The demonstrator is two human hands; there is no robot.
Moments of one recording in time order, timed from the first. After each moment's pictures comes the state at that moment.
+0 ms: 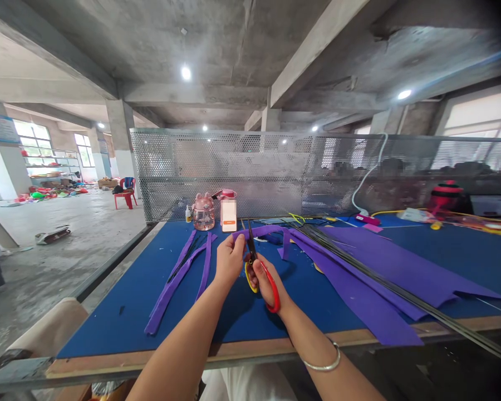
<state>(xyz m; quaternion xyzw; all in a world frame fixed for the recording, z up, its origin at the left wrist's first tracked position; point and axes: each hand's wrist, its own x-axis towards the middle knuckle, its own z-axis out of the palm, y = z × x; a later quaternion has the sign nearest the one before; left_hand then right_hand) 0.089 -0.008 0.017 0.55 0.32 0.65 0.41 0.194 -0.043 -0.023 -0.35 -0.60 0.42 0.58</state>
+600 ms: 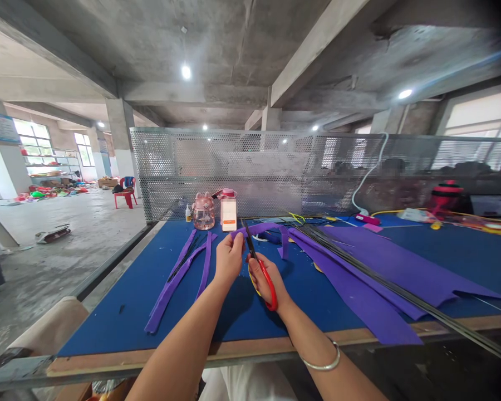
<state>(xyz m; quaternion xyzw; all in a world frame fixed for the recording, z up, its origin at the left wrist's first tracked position) 0.087 0.001 0.011 0.54 0.33 0.66 0.40 0.195 -0.038 -0.028 -0.39 -0.59 0.41 0.58</state>
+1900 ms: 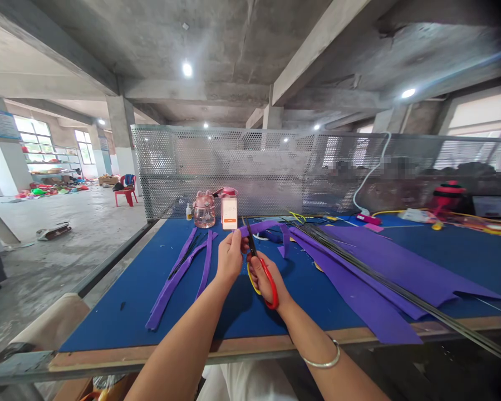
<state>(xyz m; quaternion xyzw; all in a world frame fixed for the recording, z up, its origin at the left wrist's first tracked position) 0.089 -0.005 0.016 0.52 0.31 0.66 0.44 0.193 -0.041 -0.025 -0.37 -0.59 0.42 0.58</state>
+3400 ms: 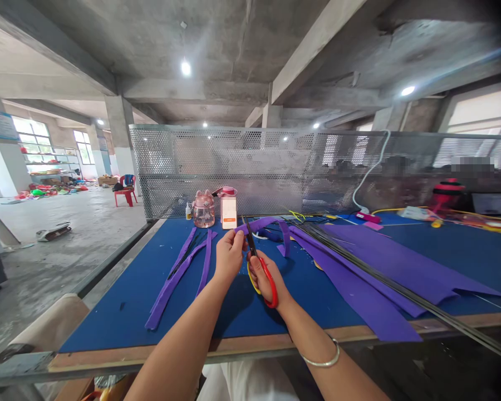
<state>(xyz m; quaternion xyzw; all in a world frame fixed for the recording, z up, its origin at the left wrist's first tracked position) 0.087 -0.004 0.017 0.55 0.33 0.65 0.40 0.195 -0.039 -0.028 -0.37 -0.60 0.41 0.58</state>
